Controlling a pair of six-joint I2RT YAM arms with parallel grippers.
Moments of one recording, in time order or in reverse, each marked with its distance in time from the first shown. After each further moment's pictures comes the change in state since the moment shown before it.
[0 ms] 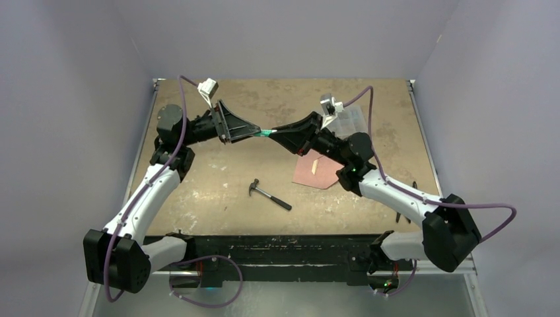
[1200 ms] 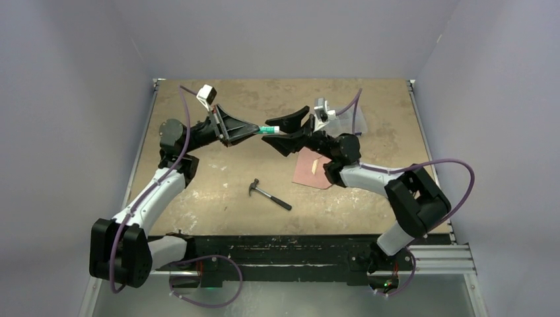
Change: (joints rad) left arm 0.008 0.034 -0.154 0.402 -0.035 -0.353; right arm -0.031 0.290 0.010 0.507 -0.101 -0.068
